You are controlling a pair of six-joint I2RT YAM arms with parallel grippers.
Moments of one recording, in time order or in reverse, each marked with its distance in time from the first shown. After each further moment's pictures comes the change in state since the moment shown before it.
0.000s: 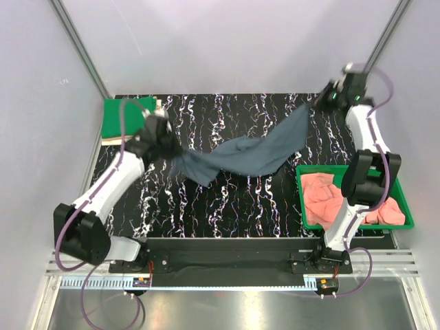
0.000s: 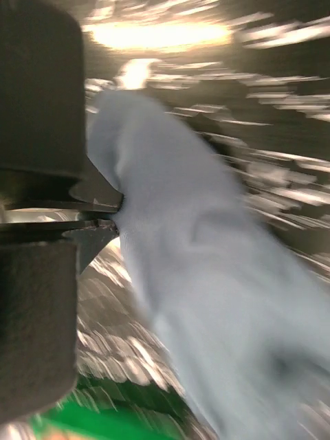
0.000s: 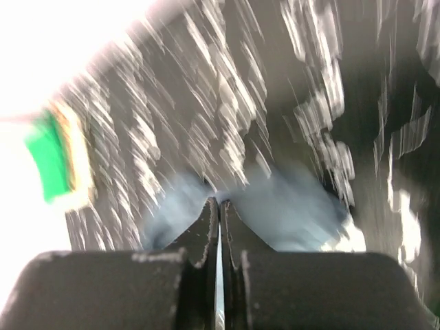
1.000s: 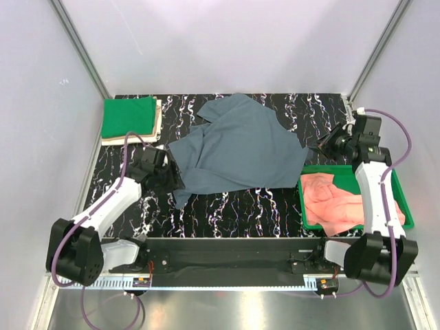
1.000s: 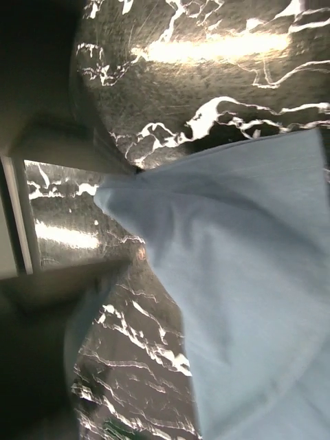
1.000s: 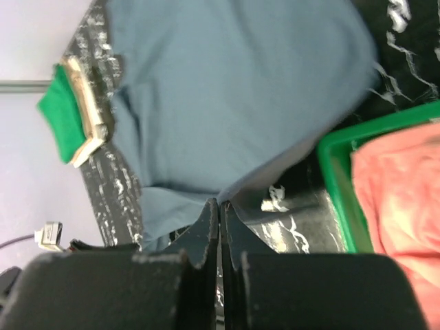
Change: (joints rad) left arm 0.050 -0.110 -0.288 0.012 0.064 0.047; right arm -0.034 -0.688 -0.447 -0.257 0.048 0.085
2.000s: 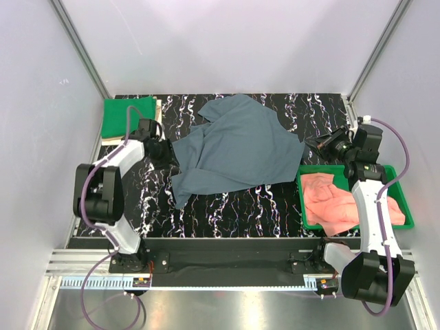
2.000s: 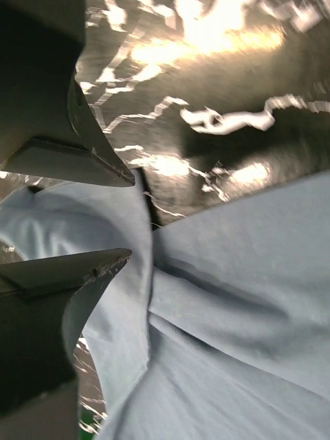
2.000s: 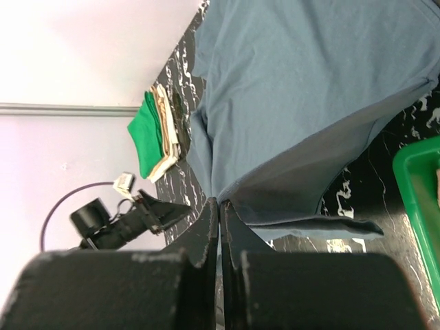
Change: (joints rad) left arm 0.219 0.473 0.375 0.031 0.157 0.201; right arm 0.000 -0.171 -0.206 0.303 -0.082 0.262
